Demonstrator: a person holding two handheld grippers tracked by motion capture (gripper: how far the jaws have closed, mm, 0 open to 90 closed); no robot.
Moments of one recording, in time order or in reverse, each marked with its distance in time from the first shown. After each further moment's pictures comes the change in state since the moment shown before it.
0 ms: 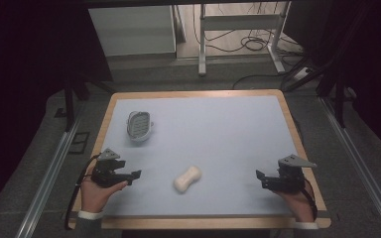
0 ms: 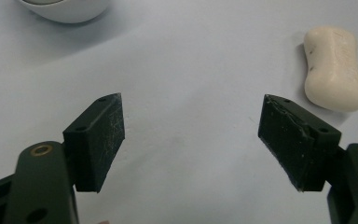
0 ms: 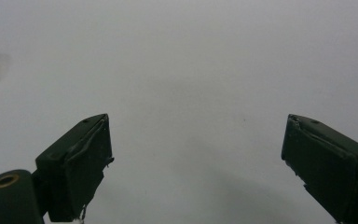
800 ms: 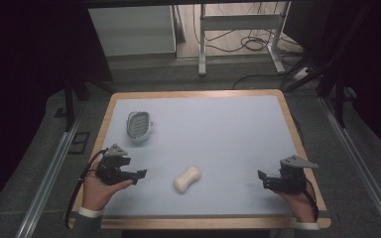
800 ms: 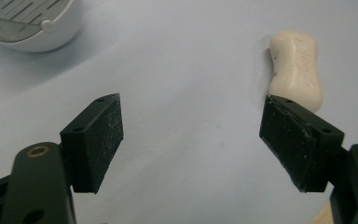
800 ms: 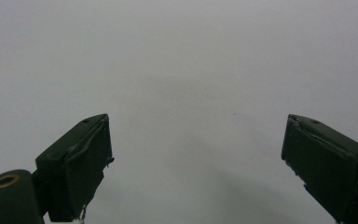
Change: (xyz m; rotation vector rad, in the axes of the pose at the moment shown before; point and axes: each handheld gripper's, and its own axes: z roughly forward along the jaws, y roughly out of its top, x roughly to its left) left arm -0.023 0.026 -0.006 0.051 -0.028 0.068; right arm -0.003 -0.002 -0.002 0.006 -0.024 0.007
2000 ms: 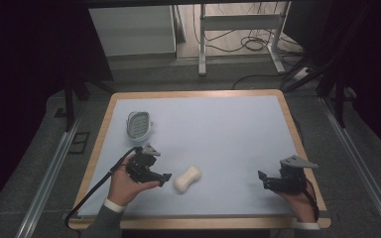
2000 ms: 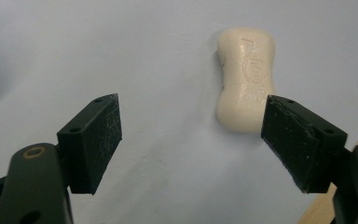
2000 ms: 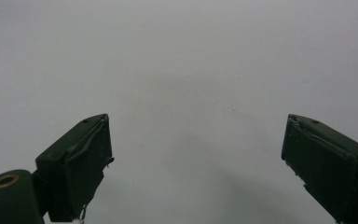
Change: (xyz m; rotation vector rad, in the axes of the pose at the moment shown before) left arm -0.051 0.038 0.041 0.126 -0.037 0.134; right arm -0.001 -0.002 0.001 0.013 -0.004 -0.002
